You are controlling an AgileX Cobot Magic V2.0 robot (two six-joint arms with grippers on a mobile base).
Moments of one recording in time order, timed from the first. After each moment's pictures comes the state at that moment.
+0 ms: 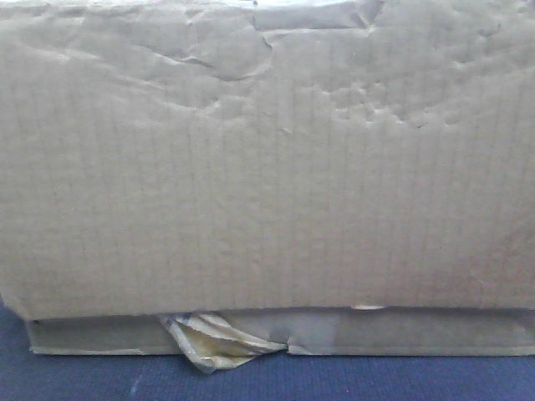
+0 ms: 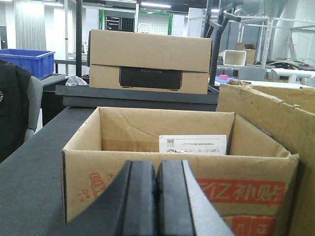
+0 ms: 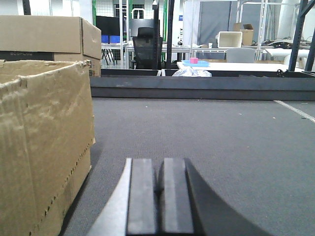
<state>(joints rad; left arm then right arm) -0.06 0.00 0.00 0.00 -0.06 -0.04 -0.10 0.00 0.00 0.02 0.01 0.02</state>
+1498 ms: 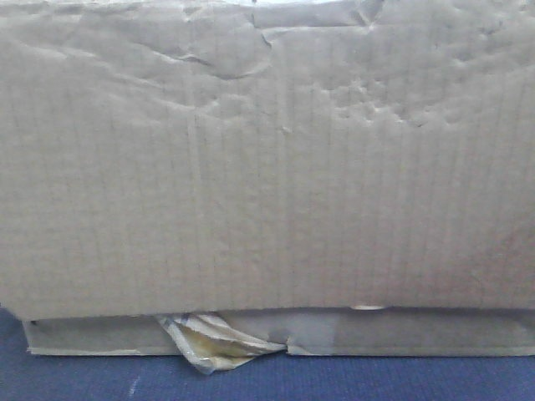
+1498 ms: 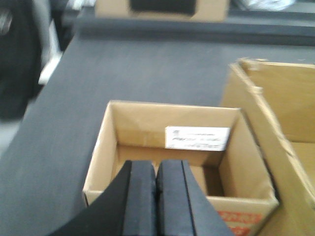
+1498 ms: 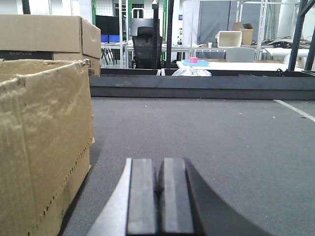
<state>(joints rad) -0.04 0.57 -0.88 0.13 0.79 -0.19 -0.10 0.00 0.00 0.02 0.01 0.02</state>
